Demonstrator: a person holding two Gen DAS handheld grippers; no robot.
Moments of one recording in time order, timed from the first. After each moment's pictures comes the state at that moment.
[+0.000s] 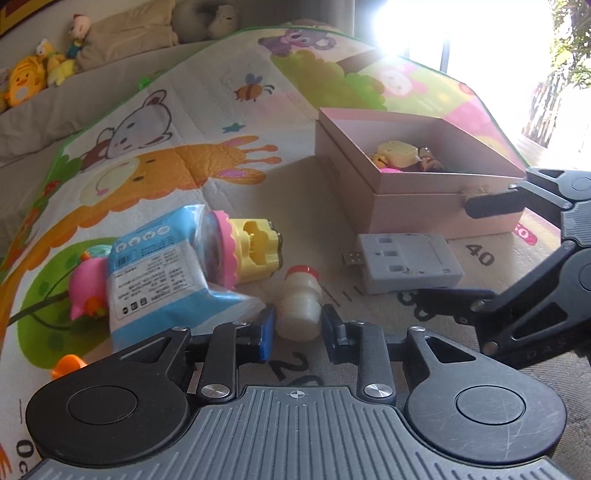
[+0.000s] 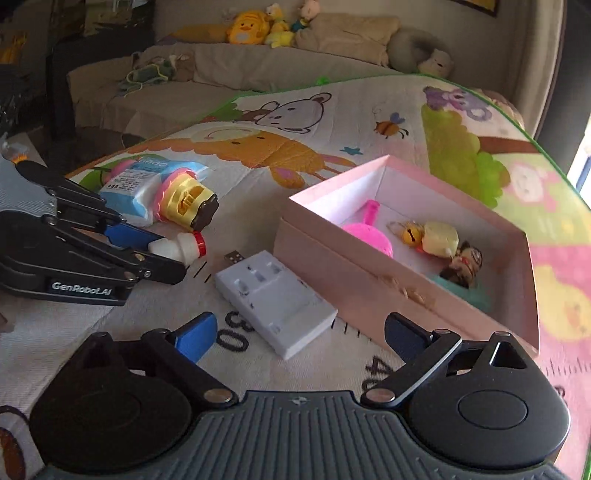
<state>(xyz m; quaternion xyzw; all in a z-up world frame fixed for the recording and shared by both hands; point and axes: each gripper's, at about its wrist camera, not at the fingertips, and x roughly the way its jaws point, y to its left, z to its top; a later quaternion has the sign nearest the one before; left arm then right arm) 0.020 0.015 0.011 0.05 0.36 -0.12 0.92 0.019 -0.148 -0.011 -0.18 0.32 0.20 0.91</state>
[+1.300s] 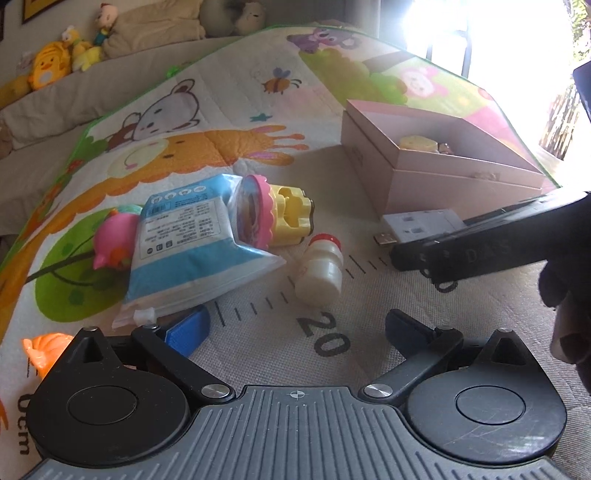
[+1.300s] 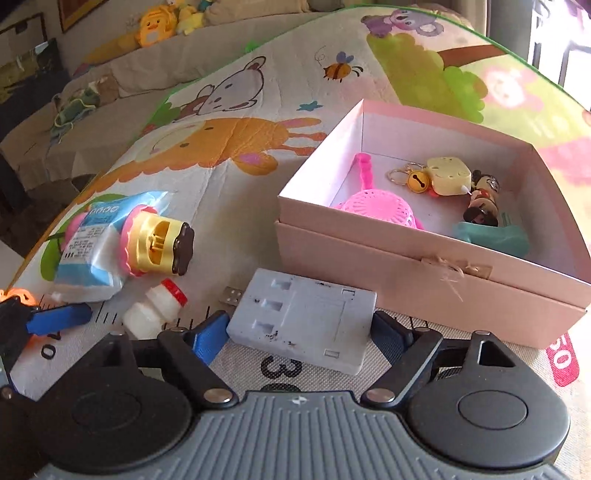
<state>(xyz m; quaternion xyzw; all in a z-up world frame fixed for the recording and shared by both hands) 0.001 0.032 0.001 0.02 0.36 -0.09 0.93 0.039 -0.139 -0.018 -0.02 0.41 0.11 0.91</state>
